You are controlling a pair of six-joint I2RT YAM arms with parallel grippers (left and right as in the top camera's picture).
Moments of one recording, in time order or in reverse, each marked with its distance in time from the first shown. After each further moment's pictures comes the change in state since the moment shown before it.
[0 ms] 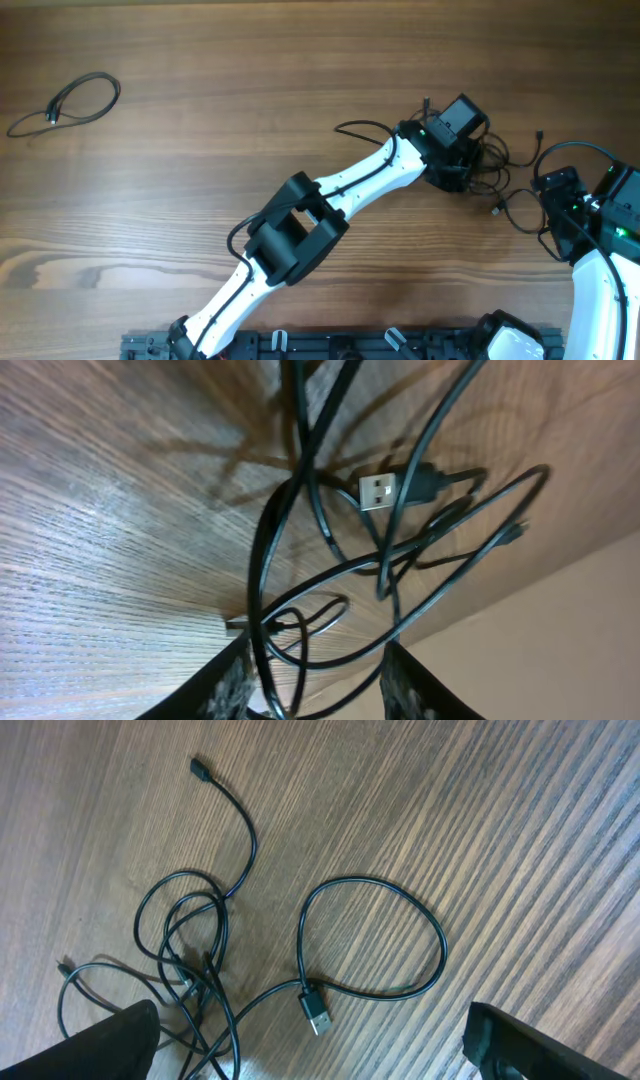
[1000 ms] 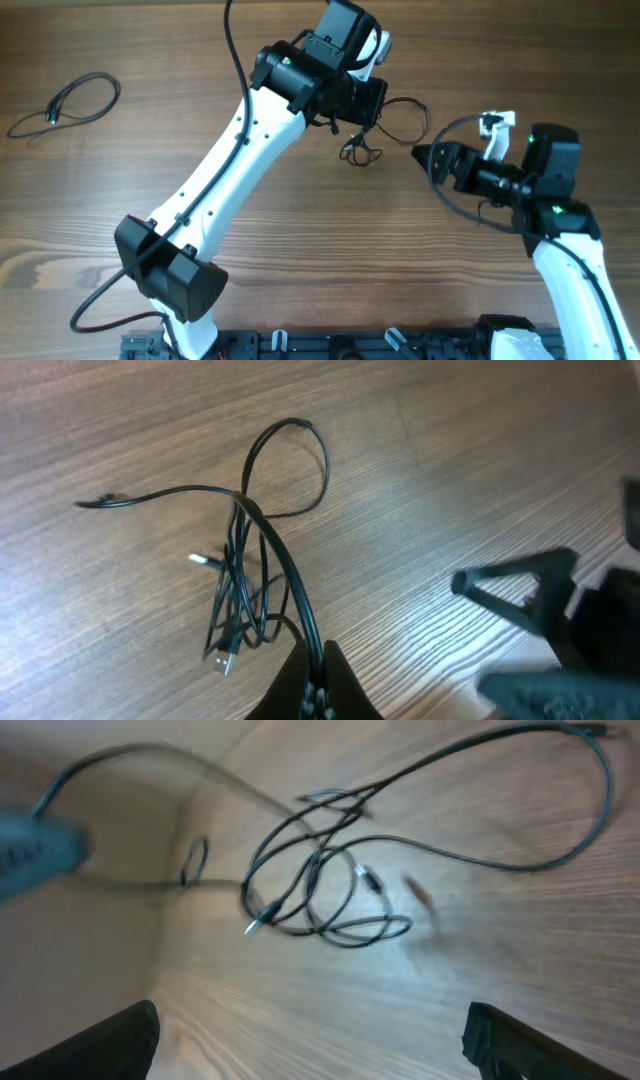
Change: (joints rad) left arm 0.314 -0.517 -0.003 -0.563 -0.158 1.720; right arm 0.455 0.079 0.000 0.356 -0.688 -0.203
